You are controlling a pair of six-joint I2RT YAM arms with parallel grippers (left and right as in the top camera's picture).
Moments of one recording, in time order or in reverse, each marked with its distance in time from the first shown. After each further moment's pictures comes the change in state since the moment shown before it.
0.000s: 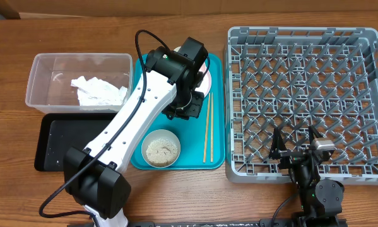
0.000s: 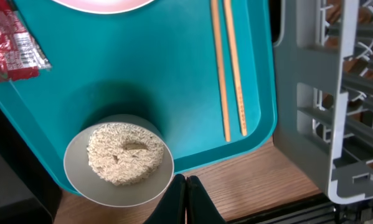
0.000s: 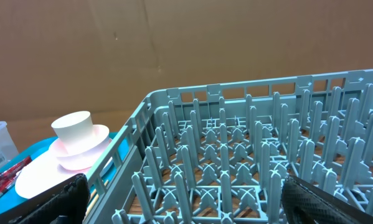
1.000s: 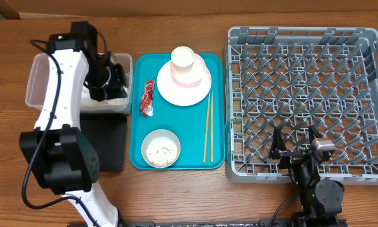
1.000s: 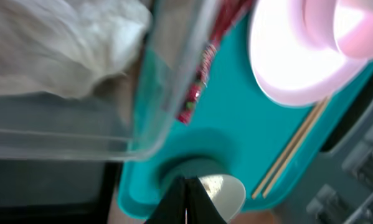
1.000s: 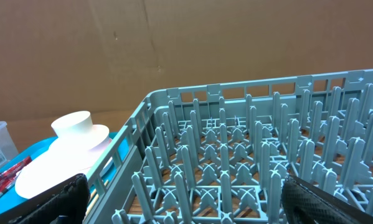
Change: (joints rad) left arm 0.603 0.105 -0.003 0.039 0.219 0.065; right arm 0.000 0.000 0.000 0.000 0.000 0.000
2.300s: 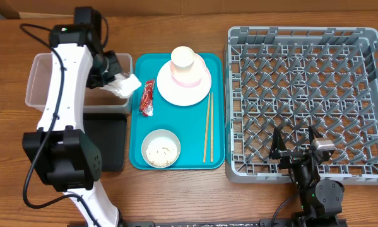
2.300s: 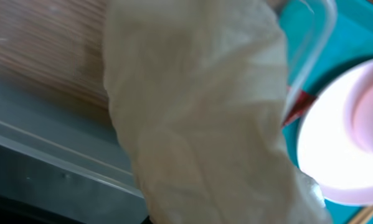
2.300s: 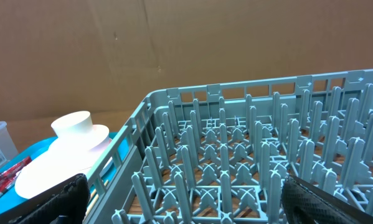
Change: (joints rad) left arm -0.019 0.018 0.115 0.082 -0.342 -0.185; right arm 0.000 0.000 0.000 0.000 0.000 0.000
